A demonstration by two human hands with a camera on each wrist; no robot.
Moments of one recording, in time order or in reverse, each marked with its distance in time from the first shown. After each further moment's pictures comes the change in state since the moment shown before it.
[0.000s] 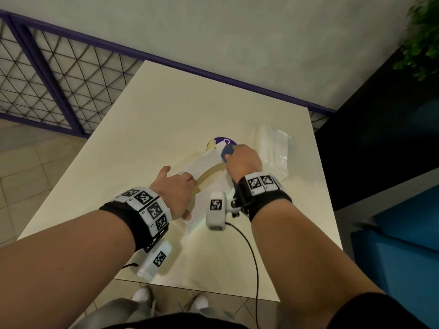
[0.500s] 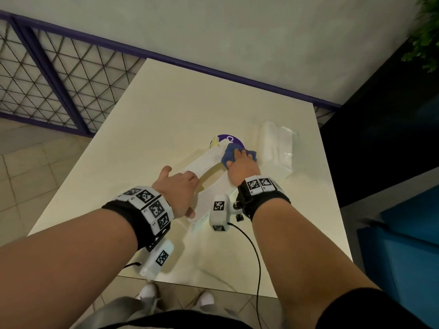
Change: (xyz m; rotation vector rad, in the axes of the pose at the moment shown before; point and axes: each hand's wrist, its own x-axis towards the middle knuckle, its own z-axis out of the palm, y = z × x) left_hand -0.002 -0.003 0.006 -0.054 0.016 -0.007; right_hand 0.013 0.008 0.034 0.034 -0.076 0.033
